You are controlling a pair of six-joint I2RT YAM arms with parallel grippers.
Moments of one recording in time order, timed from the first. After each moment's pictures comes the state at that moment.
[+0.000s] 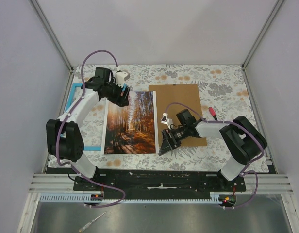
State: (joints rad) left arm -0.18 1.65 1.37 -0.66 0.40 0.33; right arm 0.59 1.67 0.74 -0.12 -0.99 0.21
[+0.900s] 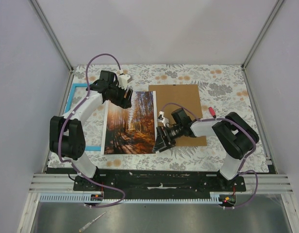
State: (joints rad) left arm -0.22 1.68 1.32 -0.56 0.35 0.26; right arm 0.63 1.76 0.75 0.05 -0.97 0.44
